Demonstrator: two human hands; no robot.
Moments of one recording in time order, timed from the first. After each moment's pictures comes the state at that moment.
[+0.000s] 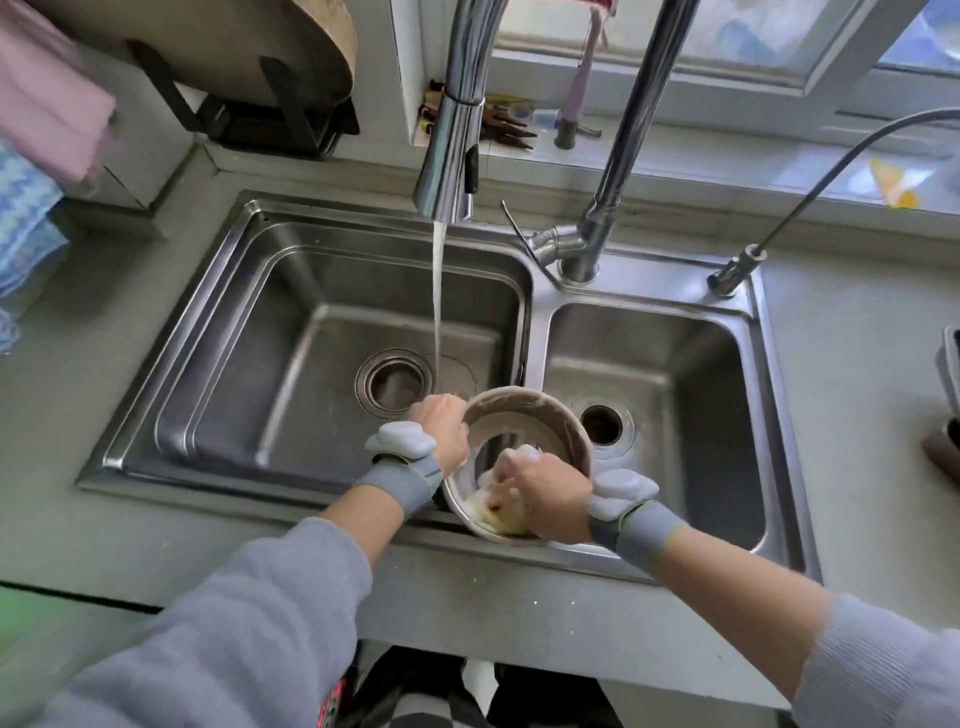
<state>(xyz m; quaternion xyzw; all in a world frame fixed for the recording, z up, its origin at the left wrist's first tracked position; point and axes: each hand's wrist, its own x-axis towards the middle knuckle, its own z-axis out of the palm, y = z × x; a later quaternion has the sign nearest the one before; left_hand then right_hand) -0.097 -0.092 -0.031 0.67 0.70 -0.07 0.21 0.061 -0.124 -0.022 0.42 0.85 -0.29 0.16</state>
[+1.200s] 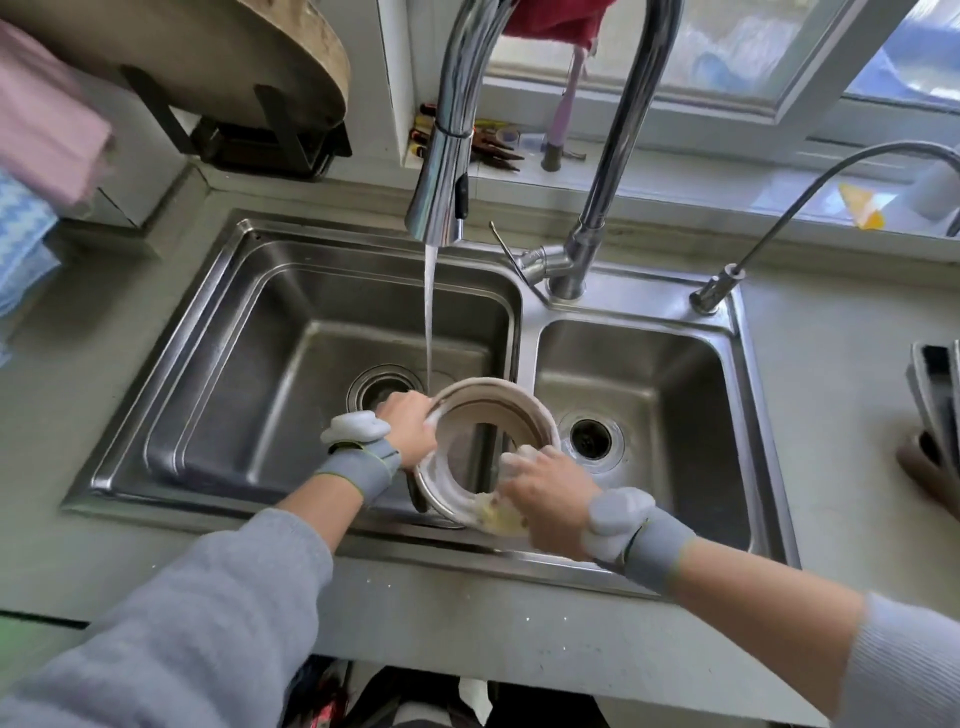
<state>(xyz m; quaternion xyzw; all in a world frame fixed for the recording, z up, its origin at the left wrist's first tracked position) -0.130 -0.073 -0.026 0.65 0.71 -0.05 0.27 0.061 -0.120 0.007 0.35 0.91 -0.14 0.19</state>
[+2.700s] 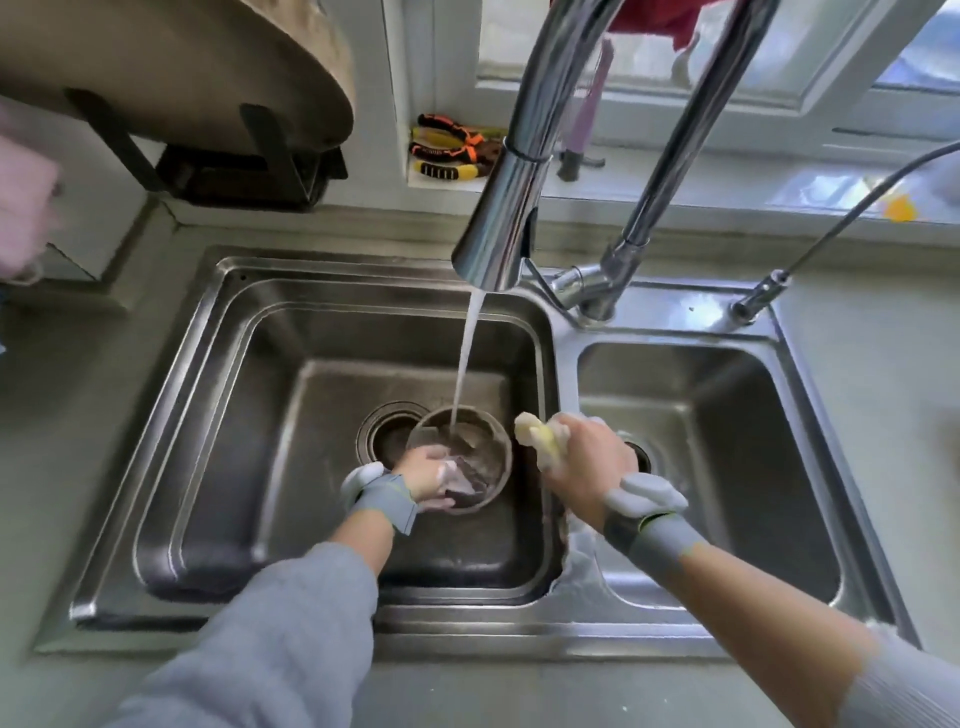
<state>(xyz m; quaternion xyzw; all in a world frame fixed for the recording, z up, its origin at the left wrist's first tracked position) -0.176 -0.029 -0.110 0.23 0.69 0.14 0.68 0.018 -0.051 -0.029 0.70 0.67 -0.23 -0.04</state>
